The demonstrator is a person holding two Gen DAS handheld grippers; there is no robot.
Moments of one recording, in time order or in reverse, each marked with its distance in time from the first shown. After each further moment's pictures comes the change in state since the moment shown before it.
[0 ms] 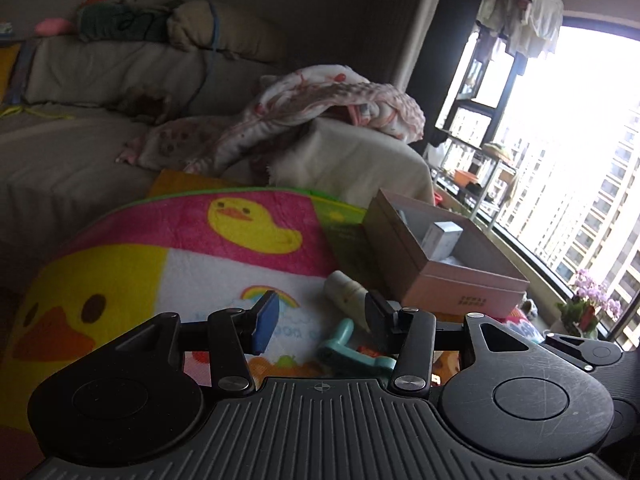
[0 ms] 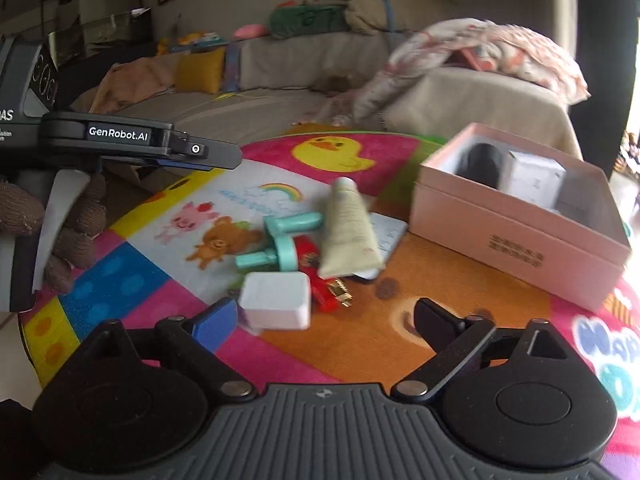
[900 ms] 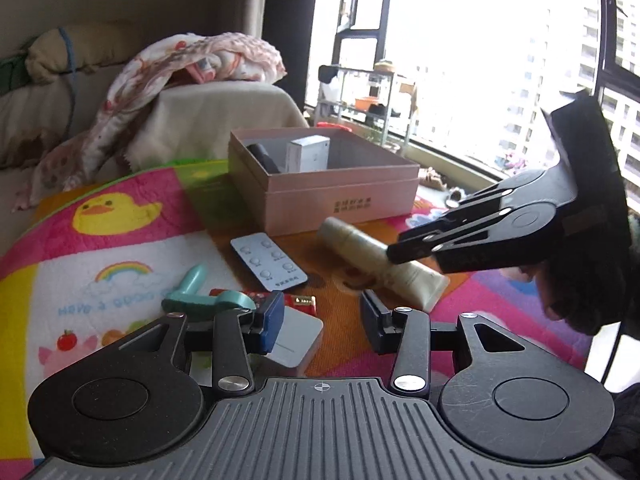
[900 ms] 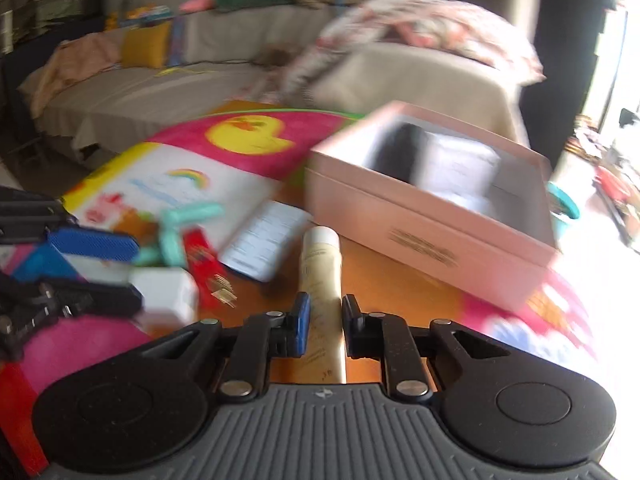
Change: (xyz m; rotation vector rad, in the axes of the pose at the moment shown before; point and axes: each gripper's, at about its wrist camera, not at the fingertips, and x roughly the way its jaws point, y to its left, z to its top) left arm 0.020 -0.096 -0.058 0.398 0.143 -0.185; right arm -0.001 -0.063 0.006 0.045 0.092 -0.186
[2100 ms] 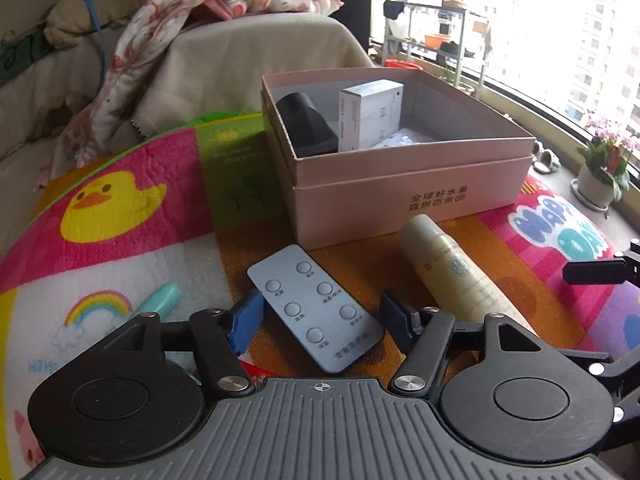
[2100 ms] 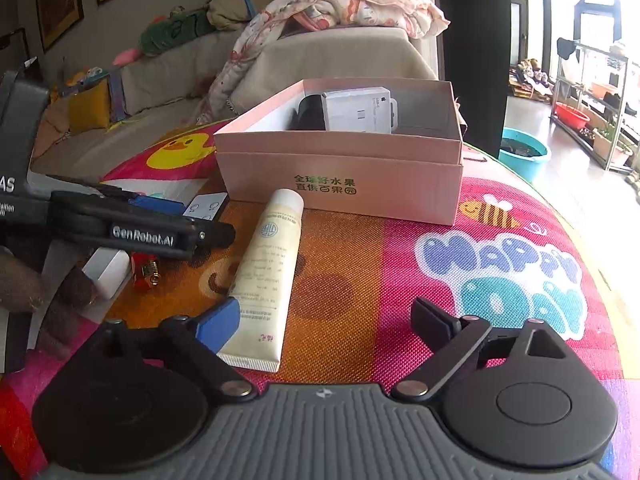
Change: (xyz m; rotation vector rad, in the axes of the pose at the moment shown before) left arm 0.107 -0.001 0.047 -0.047 0.200 0.197; right arm -0.002 -0.044 -0.046 0.255 -0.034 -0.013
